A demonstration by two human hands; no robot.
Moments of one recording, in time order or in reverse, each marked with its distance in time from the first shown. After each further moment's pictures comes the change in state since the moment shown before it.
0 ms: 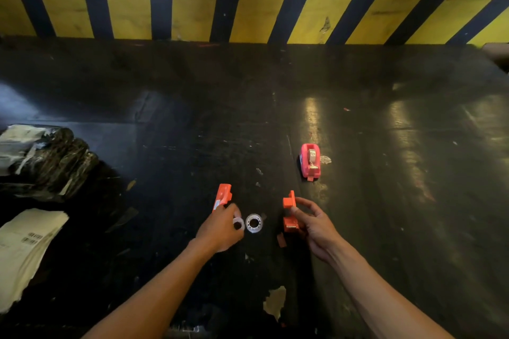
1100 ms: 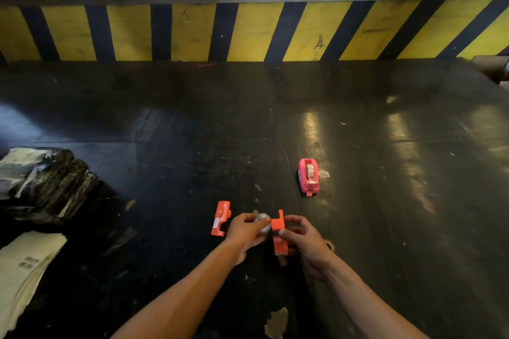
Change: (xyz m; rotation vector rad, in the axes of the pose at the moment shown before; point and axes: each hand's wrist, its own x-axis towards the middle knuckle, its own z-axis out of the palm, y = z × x) left_hand 0.028 0.054 0.021 -1.110 -0.042 -0.330; right_hand 0.000 0.005 0.008 -0.211 -0.121 -0.050
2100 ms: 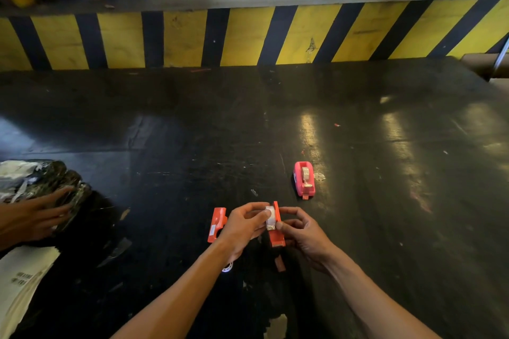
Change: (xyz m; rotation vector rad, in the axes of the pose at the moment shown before) left_hand -0.016 0.025 -0.003 0.123 -0.221 0.253; right_hand -0.006 -0.034 -0.001 0.022 -0.106 -0.109
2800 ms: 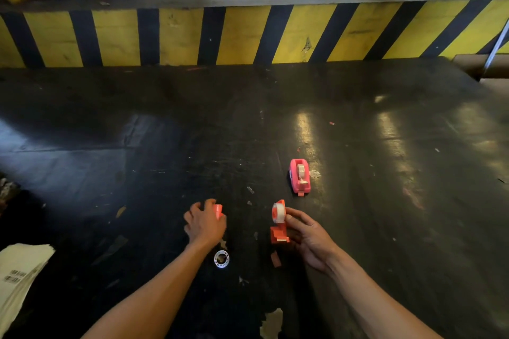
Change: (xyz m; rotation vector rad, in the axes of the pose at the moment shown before) left_hand 0.023 -0.026 -0.061 0.998 0.520 -0.077; right_hand -0.006 0.015 -0.016 0.201 0.117 0.096
